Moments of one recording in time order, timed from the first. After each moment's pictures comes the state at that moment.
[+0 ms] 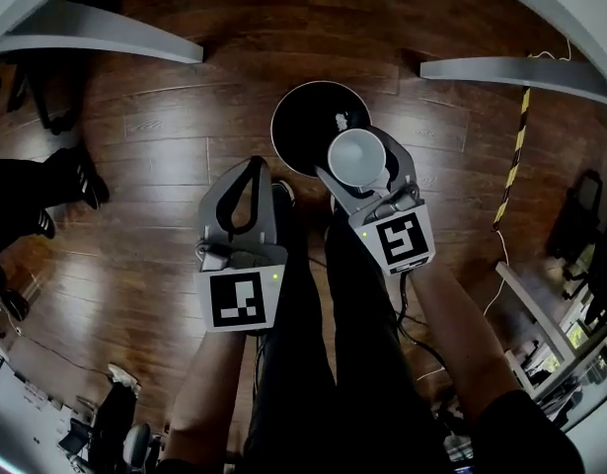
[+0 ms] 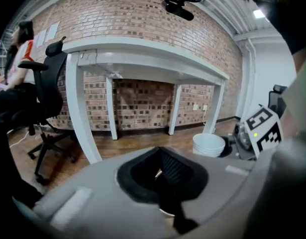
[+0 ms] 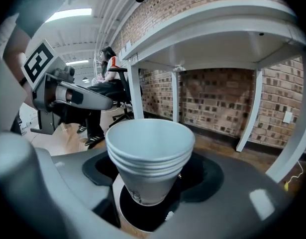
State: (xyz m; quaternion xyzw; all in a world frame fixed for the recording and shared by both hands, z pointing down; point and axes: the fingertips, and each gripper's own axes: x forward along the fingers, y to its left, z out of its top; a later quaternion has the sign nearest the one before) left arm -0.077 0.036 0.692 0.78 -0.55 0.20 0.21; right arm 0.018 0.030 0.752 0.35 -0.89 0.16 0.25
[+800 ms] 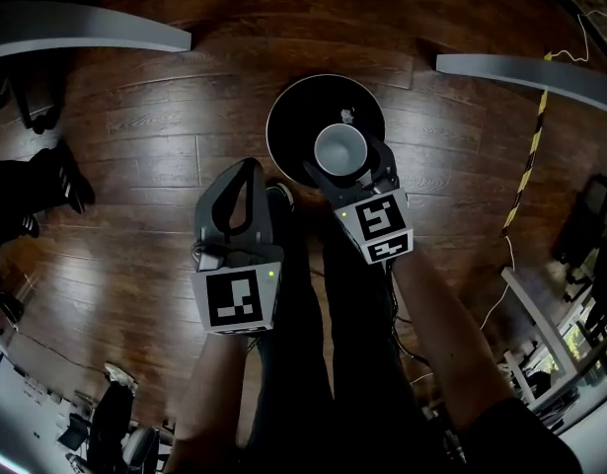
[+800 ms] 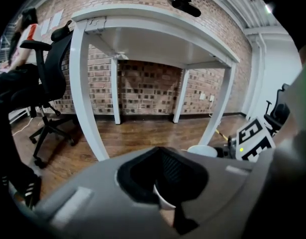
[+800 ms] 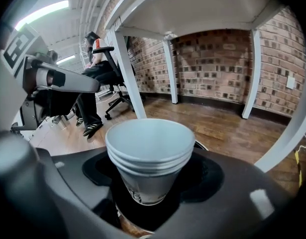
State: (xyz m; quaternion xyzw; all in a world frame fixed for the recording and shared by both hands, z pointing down) left arm -0.086 0.038 0.787 0.75 -0.57 0.22 0.26; right arm 0.009 0.040 0.888 0.35 -0.85 0.25 0.30
